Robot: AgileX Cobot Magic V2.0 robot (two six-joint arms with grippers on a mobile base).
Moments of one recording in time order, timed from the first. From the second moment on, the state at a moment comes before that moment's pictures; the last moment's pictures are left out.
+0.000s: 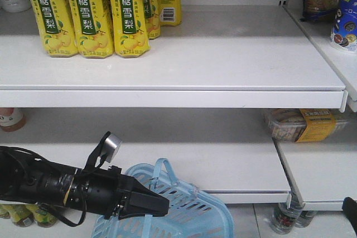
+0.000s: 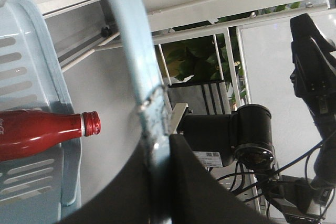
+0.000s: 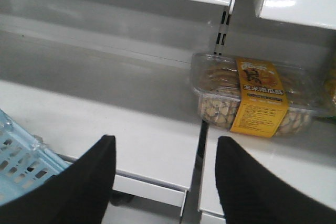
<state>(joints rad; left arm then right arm) -0.27 1.75 -0.67 1.53 -1.13 -2.00 0.30 0.16 -0.19 -0.24 0.40 0.17</state>
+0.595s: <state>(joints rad) -0.27 1.75 -0.67 1.53 -1.13 -1.99 0.30 0.16 -0.16 -0.21 0.32 0.18</state>
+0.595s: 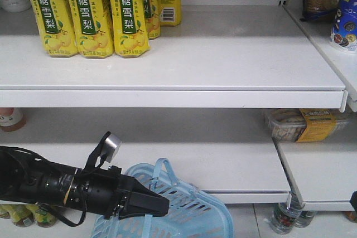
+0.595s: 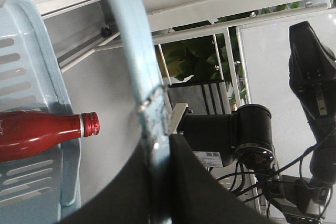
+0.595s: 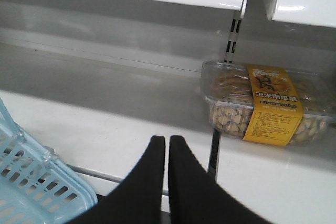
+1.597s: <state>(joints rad) -0.28 1.65 -0.62 1.52 -1.12 -1.99 0.30 0.16 -0.16 -0.21 0.32 0.18</state>
